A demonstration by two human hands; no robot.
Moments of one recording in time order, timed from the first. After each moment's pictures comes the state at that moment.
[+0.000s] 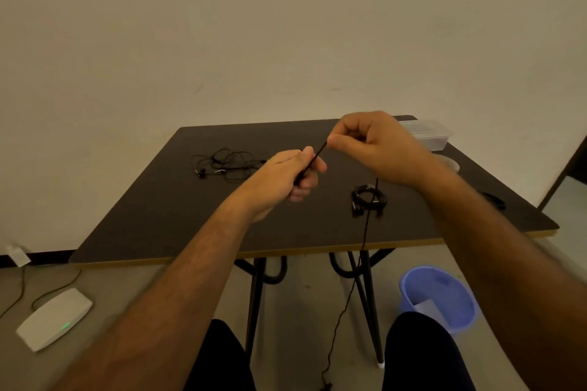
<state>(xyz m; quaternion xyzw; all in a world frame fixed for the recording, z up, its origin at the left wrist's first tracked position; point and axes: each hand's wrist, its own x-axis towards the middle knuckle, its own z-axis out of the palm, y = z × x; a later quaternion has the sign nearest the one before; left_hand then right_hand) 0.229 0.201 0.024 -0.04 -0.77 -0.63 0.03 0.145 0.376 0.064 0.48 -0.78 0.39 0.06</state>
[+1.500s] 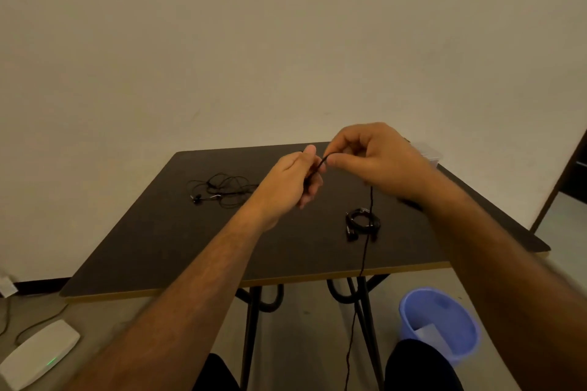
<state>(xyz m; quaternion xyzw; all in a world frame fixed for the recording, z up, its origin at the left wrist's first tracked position) 0.212 0.220 0.051 -0.04 -0.80 -0.58 0.14 0.144 0.385 0.089 0.47 -0.77 0.42 0.06</state>
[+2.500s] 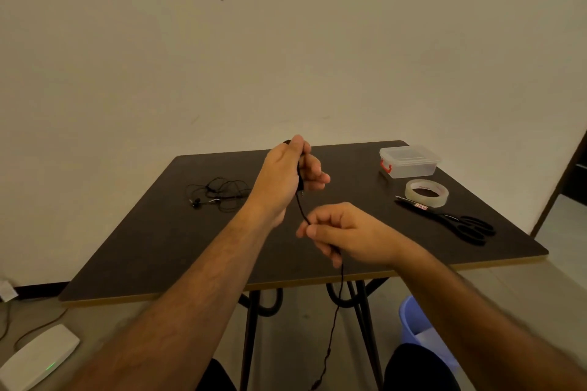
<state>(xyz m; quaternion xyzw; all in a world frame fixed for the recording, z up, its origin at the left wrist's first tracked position) 0.205 0.230 0.060 -0.03 -0.68 -0.71 0.20 0.158 0.378 0.013 0.49 -0.73 0.44 -0.21</state>
